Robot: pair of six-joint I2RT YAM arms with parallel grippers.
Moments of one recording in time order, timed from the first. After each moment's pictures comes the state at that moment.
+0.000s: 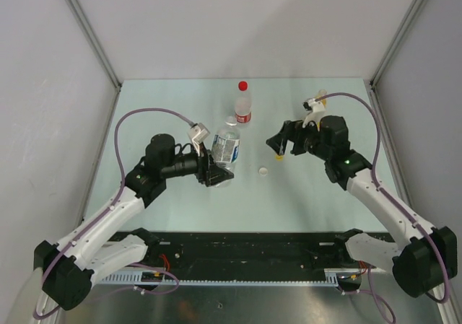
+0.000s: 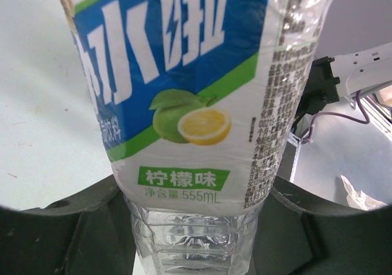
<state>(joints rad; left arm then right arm) -0.54 0.94 0.72 -0.09 0.67 -0.31 0.44 1.11 0.85 -0.10 -0.26 0.37</state>
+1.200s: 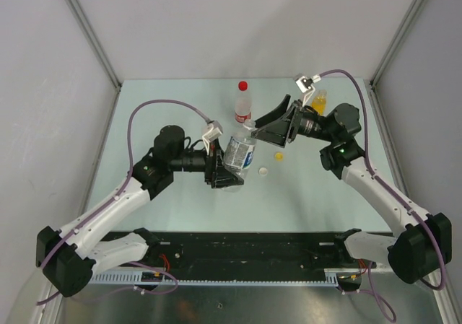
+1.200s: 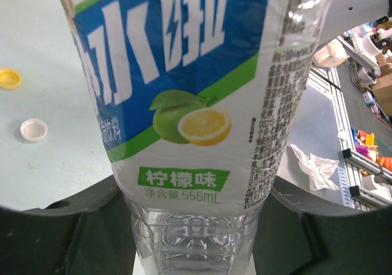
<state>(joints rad) -0.63 1.03 0.84 -0.08 0.86 -0.32 0.42 1.19 0.97 0.56 -0.94 0.93</state>
